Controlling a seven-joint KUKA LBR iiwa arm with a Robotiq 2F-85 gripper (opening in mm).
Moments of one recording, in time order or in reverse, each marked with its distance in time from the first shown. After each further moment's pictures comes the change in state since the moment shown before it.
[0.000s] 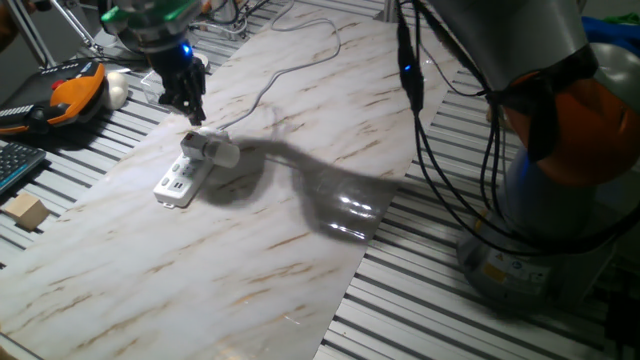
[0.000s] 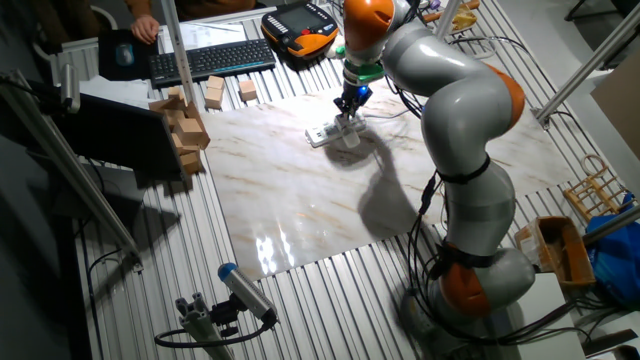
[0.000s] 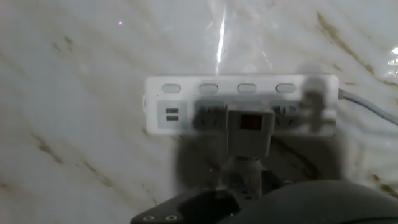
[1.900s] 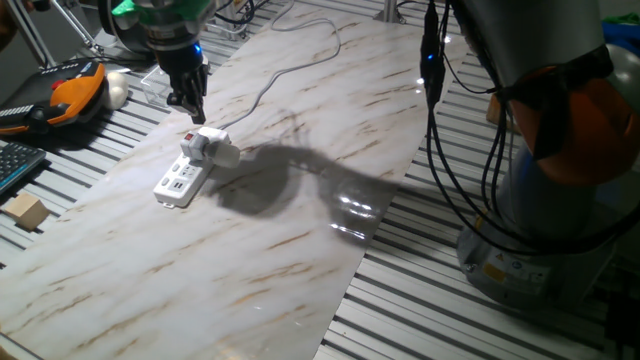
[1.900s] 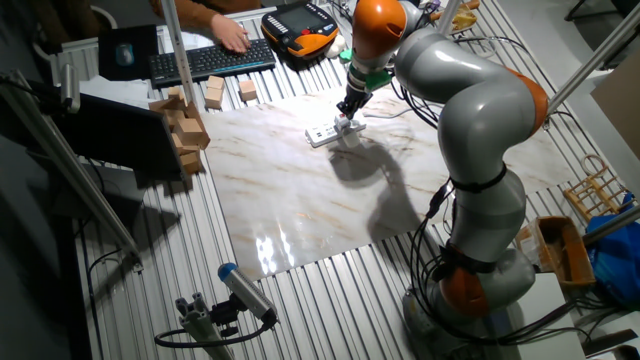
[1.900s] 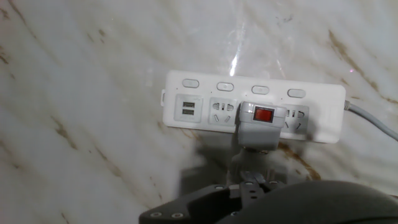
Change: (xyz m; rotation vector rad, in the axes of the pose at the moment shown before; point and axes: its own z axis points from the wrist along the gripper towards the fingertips) arm 0.008 0.008 -0.004 -0.003 -0.097 -0.077
